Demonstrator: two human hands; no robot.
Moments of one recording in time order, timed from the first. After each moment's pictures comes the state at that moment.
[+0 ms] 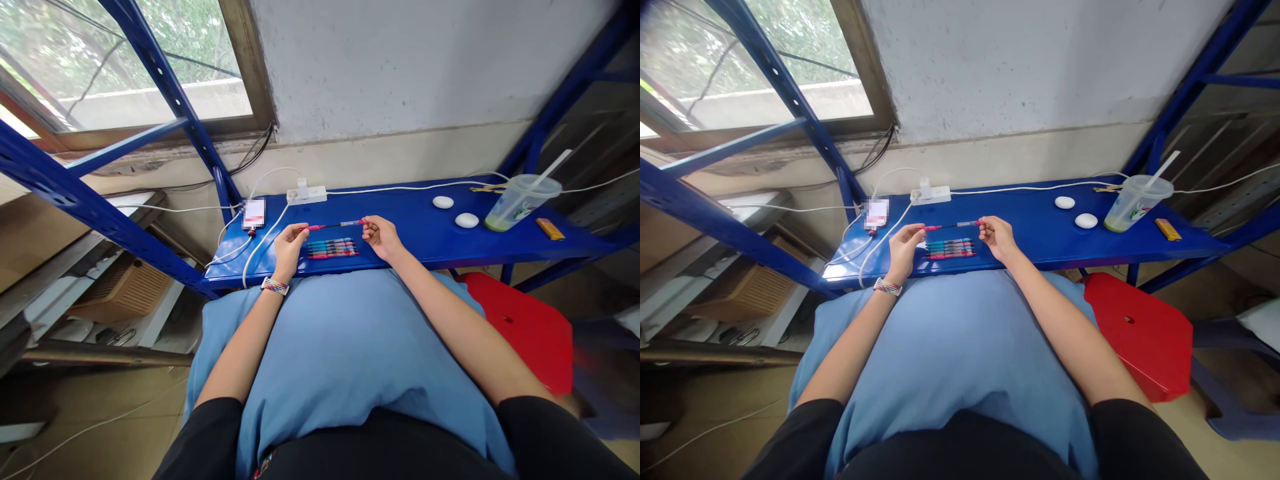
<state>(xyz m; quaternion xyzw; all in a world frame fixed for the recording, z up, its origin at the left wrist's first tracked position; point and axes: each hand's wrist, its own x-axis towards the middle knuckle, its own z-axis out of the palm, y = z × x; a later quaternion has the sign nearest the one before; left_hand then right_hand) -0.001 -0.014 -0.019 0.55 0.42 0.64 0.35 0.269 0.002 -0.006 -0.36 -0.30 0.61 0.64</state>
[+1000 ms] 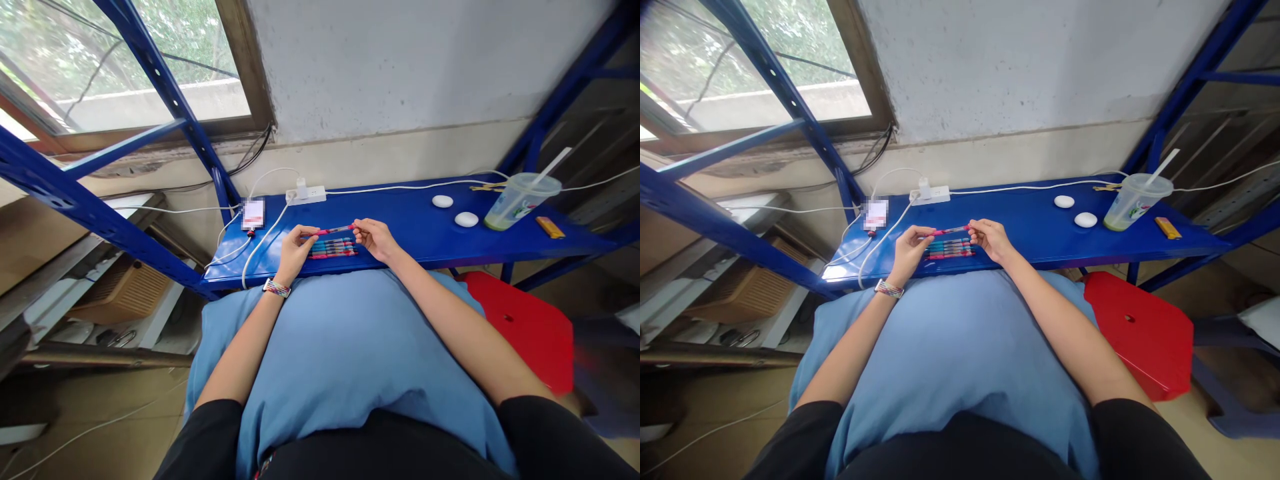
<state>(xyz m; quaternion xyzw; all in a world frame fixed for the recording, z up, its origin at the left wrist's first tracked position) 0.005 -0.023 -0.013 0.67 0.35 0.58 0.30 0.260 -0.011 0.002 -0.35 -0.37 0.64 0.57</state>
